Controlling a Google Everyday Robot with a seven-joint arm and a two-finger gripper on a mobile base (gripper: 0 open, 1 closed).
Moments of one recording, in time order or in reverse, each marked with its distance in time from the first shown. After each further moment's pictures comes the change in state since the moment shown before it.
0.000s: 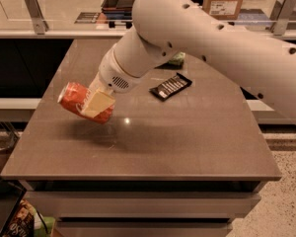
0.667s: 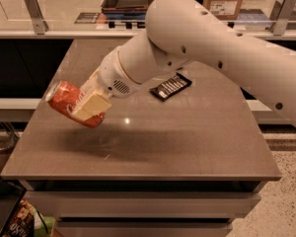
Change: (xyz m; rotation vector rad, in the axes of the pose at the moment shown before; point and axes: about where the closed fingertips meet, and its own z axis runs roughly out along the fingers) arm -0.020 0.023 -0.008 -0.043 -0.158 0.008
